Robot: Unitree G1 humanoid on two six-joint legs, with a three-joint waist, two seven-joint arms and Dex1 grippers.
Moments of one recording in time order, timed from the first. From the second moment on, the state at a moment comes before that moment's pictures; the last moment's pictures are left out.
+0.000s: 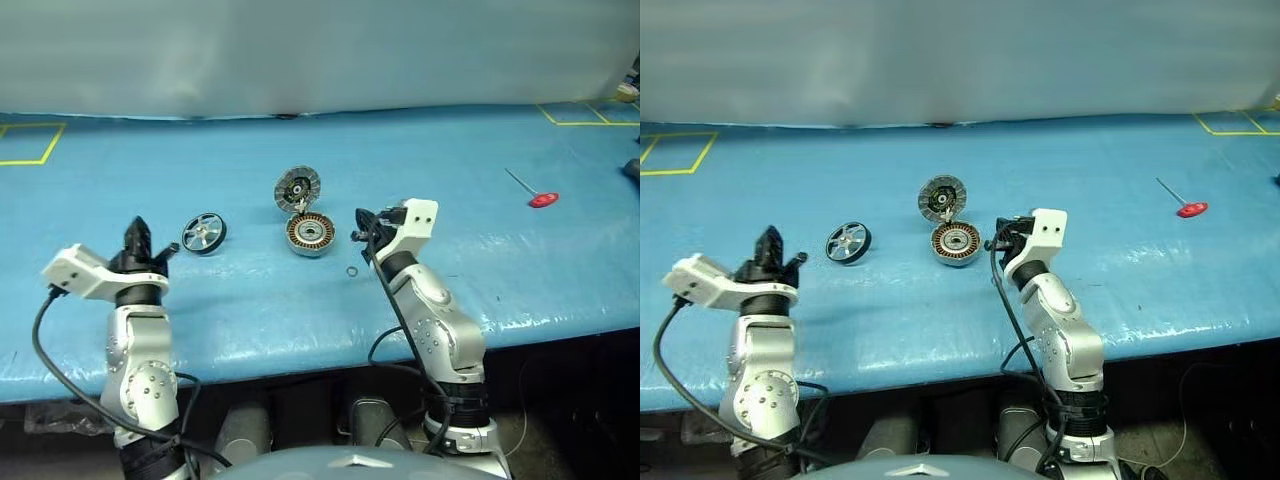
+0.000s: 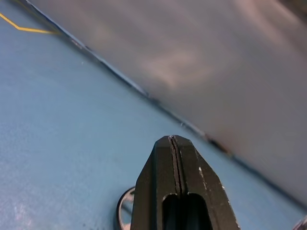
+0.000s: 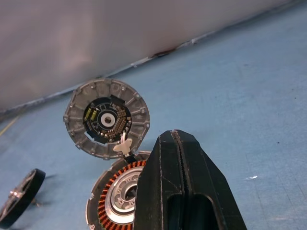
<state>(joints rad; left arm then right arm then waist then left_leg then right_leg) -0.01 -0.08 0.43 -0.49 -0.79 0.18 0.09 -0.20 0.06 -0.06 -0.28 0.51 0.53 0.02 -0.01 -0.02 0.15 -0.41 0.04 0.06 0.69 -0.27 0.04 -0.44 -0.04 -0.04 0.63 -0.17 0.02</state>
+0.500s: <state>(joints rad) -0.01 -0.08 0.40 -0.49 -0.97 0.10 0.10 -0.23 0.07 -0.09 -0.29 0.85 0.46 -0.07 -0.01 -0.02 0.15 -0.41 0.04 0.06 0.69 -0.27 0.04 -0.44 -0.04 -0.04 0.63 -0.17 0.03</state>
